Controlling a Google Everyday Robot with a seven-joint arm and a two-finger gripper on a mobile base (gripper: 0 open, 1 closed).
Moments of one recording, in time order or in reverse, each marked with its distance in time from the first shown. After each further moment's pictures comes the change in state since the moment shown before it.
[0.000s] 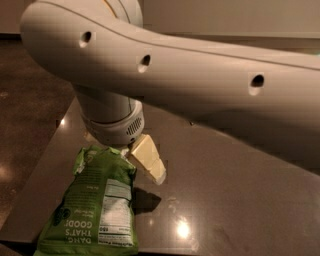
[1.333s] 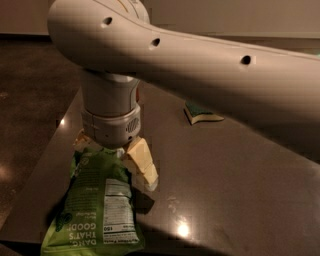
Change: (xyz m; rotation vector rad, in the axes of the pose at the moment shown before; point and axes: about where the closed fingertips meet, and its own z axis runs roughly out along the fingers) arm -0.028 -0.007 0.010 -0.030 -0.245 -0.075
